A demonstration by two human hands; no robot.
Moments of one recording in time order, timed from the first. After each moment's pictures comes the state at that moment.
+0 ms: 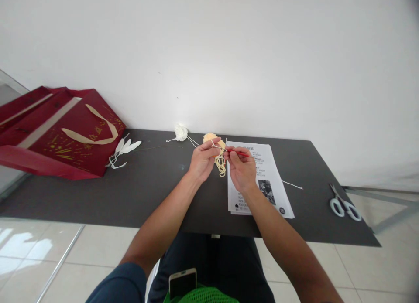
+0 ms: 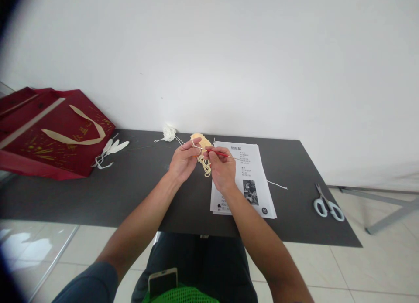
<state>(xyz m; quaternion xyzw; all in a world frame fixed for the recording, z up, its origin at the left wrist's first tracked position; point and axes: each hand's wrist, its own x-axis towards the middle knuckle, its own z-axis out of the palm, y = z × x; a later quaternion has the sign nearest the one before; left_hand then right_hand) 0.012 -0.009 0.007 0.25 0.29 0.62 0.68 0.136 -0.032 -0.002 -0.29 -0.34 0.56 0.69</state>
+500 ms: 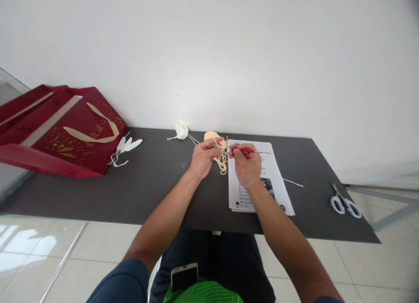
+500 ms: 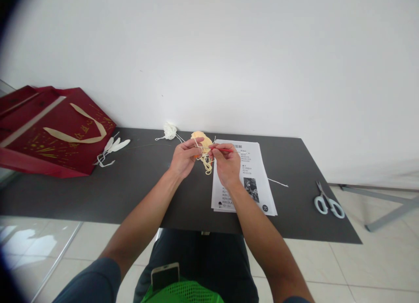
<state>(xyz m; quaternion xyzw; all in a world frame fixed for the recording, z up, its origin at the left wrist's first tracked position) 0.007 -0.007 0.002 0.34 0.32 0.60 0.65 0.148 -0.026 0.000 -0.28 -0.41 0.52 0.70</state>
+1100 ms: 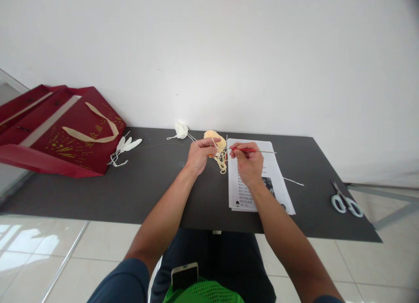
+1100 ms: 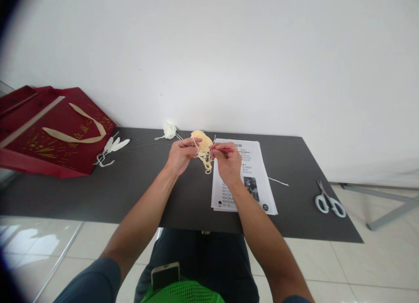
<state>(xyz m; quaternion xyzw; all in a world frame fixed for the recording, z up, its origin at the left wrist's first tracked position) -0.006 -0.002 0.004 0.38 0.36 0.58 0.62 0.158 -0.024 -0.006 -0.32 -0.47 0.45 0.69</state>
